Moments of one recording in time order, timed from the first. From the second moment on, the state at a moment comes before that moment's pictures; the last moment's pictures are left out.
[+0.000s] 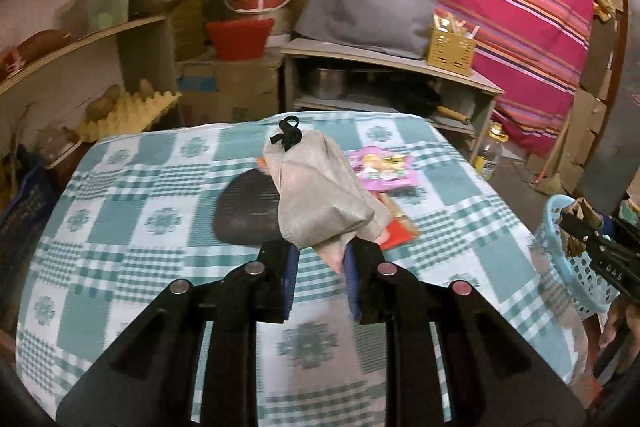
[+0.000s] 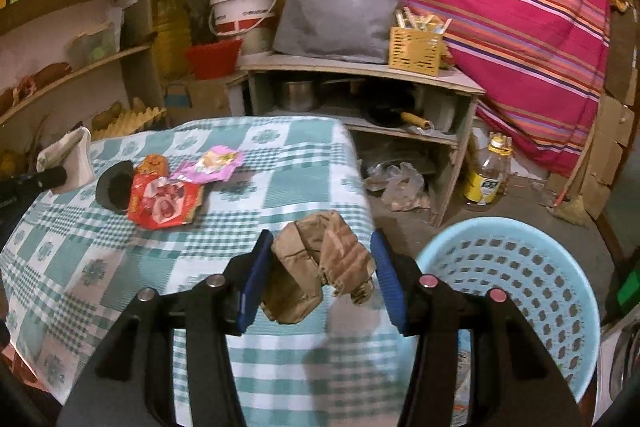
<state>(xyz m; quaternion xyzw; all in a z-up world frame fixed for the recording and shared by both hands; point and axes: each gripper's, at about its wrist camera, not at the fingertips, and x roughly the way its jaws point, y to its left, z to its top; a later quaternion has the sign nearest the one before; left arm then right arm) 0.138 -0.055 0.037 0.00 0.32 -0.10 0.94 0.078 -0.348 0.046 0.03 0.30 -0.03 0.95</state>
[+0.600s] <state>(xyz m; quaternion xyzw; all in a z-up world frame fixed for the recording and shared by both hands) 0.122 -0.240 0.016 0.05 0.31 -0.24 0.92 0.022 -0.495 0.040 0.08 0.29 -0.16 0.94</state>
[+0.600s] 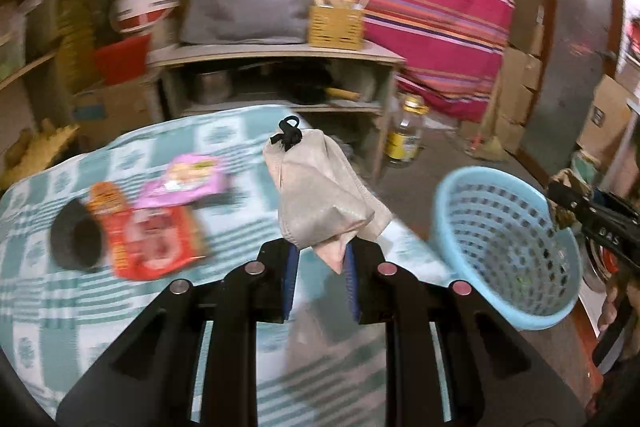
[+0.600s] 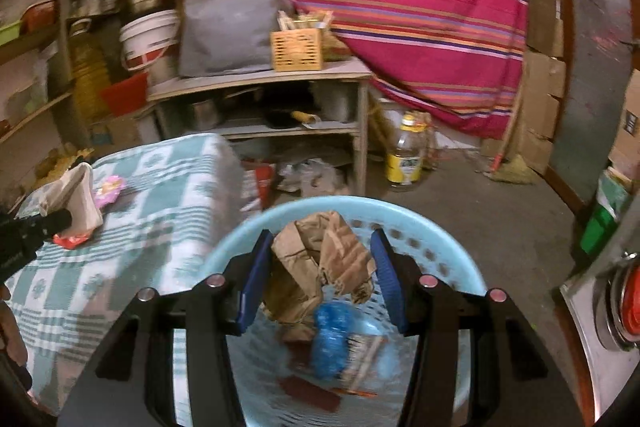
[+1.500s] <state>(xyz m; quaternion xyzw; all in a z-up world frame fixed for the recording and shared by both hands) 0.096 -0.333 0.002 0.07 0.30 -0.30 0.90 0.011 -0.534 0.019 0.10 0.31 -0.18 0.93</state>
